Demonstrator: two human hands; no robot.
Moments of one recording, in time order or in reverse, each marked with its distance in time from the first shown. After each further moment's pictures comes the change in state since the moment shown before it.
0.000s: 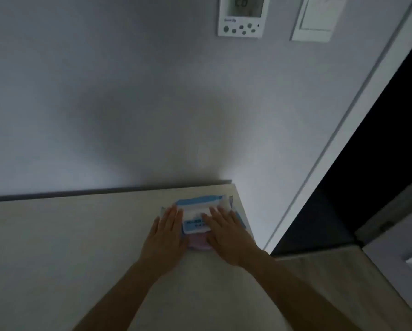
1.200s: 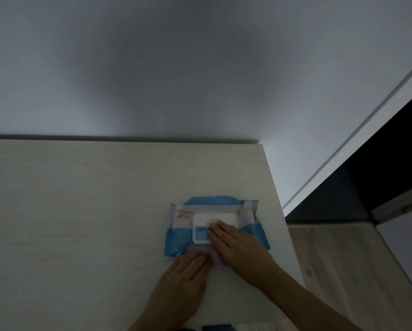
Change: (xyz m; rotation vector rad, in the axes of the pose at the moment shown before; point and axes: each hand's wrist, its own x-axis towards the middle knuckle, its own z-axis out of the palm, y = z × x) left_hand -0.163 0.048 0.016 -0.181 0.380 0.280; right_hand -0.073 -0.052 0.057 -0.230 0.261 -0.428
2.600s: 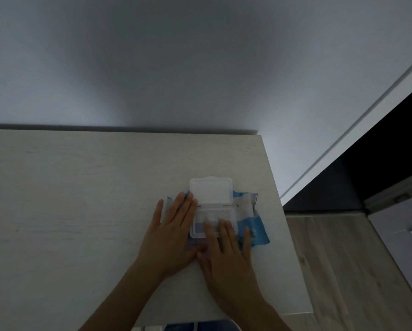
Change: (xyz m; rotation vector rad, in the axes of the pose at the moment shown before) left_hand 0.051 -0.050 -0.010 0.118 -0.487 -0.274; right_hand 0.003 -0.061 0.002 0.274 -0.204 0.677
